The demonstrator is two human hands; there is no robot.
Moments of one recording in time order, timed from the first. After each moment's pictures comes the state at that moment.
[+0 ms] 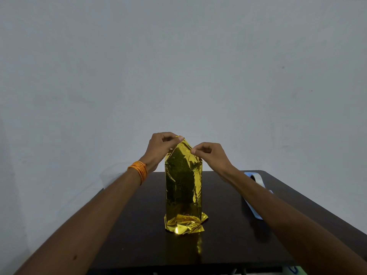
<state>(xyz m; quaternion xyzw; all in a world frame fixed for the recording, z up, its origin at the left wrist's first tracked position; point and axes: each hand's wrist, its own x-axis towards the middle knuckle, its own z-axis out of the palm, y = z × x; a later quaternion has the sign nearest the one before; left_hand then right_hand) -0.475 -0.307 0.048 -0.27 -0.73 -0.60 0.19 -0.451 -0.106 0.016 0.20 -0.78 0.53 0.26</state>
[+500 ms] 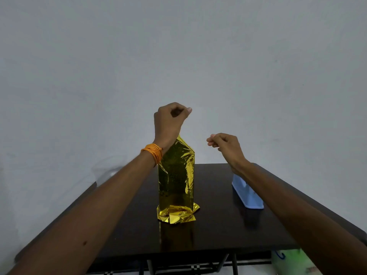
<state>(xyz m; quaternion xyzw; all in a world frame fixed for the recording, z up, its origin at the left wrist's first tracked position) -0.439 -0.253 0.086 -0.28 -0.67 -0.55 0.40 -0.430 -0.056 0.017 0.09 -0.76 0.56 0.31</state>
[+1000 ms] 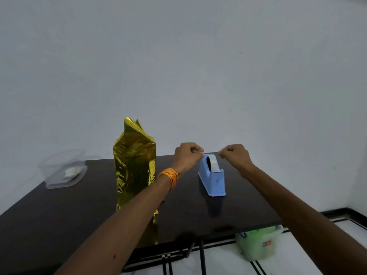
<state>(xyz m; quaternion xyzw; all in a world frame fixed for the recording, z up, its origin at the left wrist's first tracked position) -0.453 -0.108 -0.029 -0.29 -0.78 -0.54 0.10 -0.387 0.071 -0.025 -0.13 -0.84 0.45 0.28</state>
